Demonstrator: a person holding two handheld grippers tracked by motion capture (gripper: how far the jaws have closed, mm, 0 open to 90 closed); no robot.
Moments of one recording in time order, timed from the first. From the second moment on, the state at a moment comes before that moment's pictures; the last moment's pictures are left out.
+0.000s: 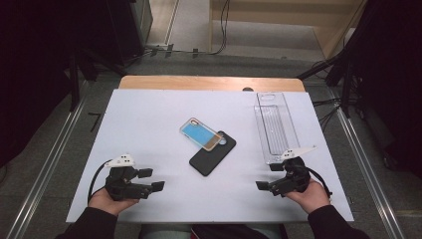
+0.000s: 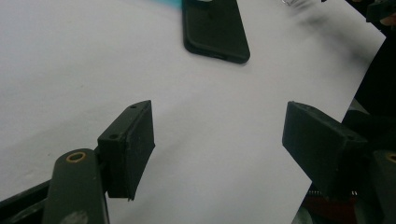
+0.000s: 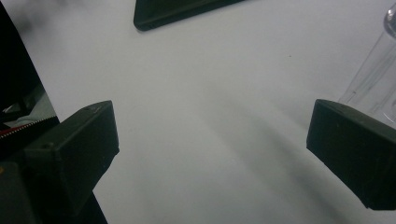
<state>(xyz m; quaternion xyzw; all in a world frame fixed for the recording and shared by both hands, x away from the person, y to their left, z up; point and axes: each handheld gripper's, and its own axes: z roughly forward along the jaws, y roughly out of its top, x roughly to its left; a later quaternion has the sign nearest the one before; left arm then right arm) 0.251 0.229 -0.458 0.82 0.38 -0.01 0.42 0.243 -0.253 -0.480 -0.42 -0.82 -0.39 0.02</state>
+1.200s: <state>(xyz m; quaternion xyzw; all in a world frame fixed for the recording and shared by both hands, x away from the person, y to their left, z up) 0.252 0.229 -0.460 0.83 0.38 0.00 0.42 0.247 -0.244 -0.474 -0.40 -0.83 -0.39 0.02</state>
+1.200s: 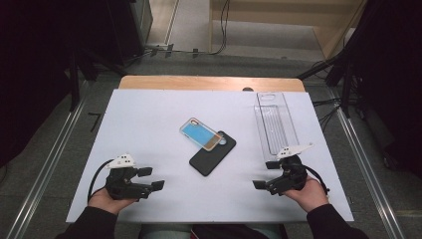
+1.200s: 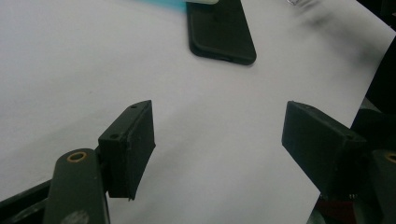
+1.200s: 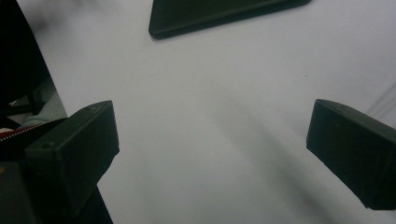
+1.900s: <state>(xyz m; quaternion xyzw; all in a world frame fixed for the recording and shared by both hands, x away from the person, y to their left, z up) 0.251 0.225 -0.460 0.83 0.36 -0.01 0.42 0.269 -0.216 -0.451 -0.39 -0.83 -0.40 0.01</state>
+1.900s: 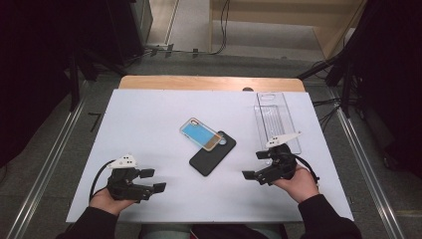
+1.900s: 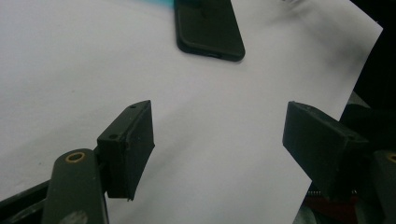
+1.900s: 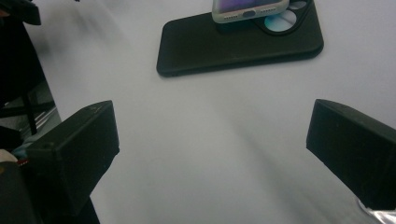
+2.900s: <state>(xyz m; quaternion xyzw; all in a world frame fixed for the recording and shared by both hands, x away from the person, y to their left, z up) 0.254 0.227 -0.459 0.83 0.38 -0.02 0.41 0.319 -0.177 -0.441 -0.42 -0.82 -0.39 -0.04</state>
